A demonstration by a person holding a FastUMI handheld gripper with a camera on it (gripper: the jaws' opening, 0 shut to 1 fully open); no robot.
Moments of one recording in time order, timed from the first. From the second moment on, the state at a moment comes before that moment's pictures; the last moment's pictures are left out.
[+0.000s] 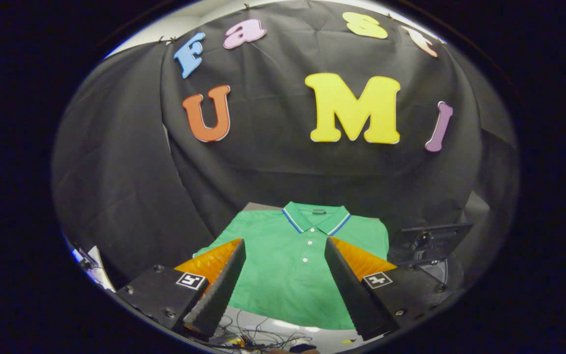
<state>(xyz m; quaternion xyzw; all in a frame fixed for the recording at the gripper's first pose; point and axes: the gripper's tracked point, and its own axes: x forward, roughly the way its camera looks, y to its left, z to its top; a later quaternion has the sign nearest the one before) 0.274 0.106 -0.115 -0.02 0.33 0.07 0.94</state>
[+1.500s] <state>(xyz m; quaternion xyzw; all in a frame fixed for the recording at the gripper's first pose) 0.344 0.088 -0.241 -0.05 0.63 -0.01 0.77</state>
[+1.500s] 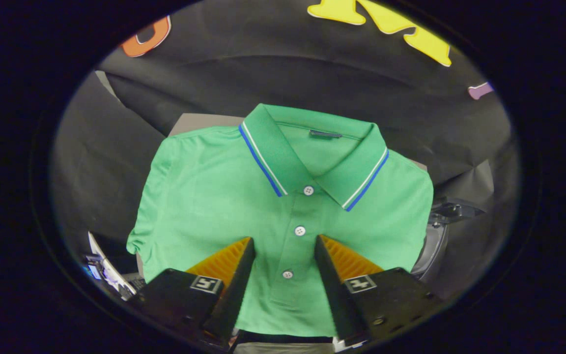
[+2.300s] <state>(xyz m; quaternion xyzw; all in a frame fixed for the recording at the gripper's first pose) 0.335 0.079 -0.181 0.07 0.62 0.02 0.78</state>
